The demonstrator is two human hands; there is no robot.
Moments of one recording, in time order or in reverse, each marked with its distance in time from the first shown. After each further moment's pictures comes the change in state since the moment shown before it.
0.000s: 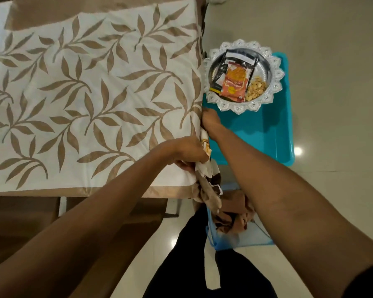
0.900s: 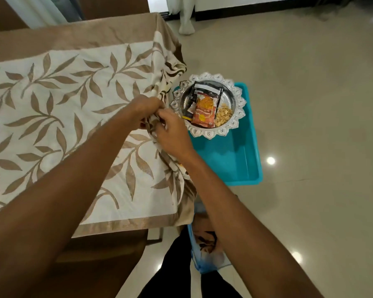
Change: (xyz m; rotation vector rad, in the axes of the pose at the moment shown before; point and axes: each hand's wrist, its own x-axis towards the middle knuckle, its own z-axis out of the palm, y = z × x) left_hand 0.012 0.062 -0.133 -0.518 0.505 0.105; right_hand -0.081 -0.070 -0.002 -0.192 0.110 -0.756
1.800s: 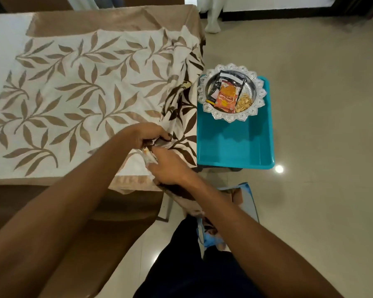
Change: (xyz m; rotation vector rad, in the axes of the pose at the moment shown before) left_hand -0.065 -0.144 -0.043 0.072 -0.356 -0.297; right_hand -0.148 -0.060 0.052 -0.275 -0.637 0.188
